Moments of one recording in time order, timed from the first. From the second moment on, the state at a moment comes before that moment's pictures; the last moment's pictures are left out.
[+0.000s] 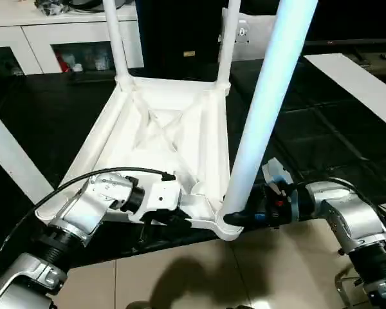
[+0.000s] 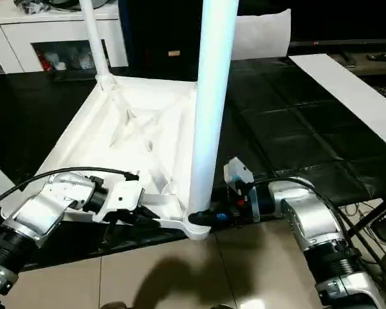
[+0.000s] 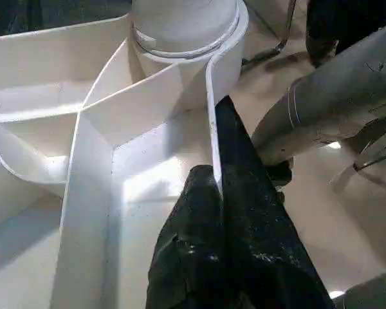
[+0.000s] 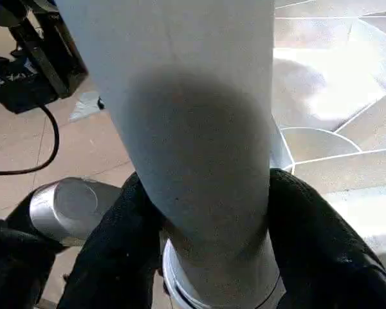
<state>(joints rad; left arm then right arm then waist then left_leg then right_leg) -0.48 0.50 -0.41 0.33 0.02 -0.04 -1.35 -0.39 -0.49 0.20 0.29 0.30 0.26 1.41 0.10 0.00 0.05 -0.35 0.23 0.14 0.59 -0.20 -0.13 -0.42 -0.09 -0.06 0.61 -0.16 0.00</state>
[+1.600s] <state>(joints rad) -0.49 0.36 -0.34 0.32 0.07 0.22 -1.03 -0.43 -0.39 0.09 0.36 0.20 0.26 0.95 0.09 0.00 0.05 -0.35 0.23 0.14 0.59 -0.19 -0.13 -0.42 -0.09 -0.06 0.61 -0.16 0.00</state>
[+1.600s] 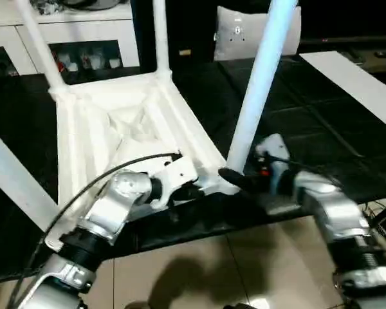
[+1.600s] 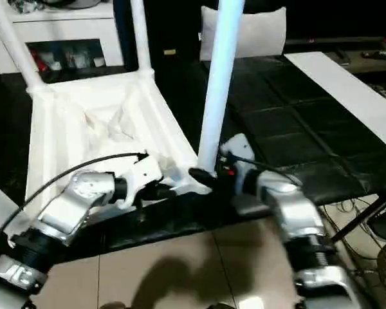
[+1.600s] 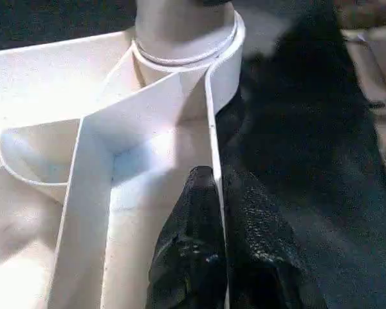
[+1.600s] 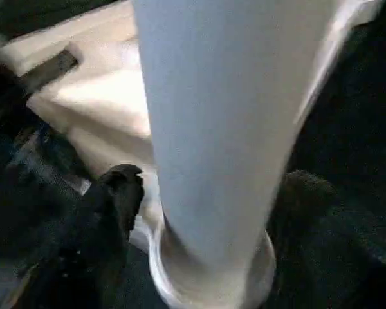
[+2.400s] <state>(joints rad) -0.49 0.50 -0.40 0.33 0.00 0.04 -1.35 -0.41 -0.50 0.20 0.30 0.28 0.28 1.39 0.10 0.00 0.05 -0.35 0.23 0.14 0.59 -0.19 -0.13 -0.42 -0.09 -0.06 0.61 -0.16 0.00</state>
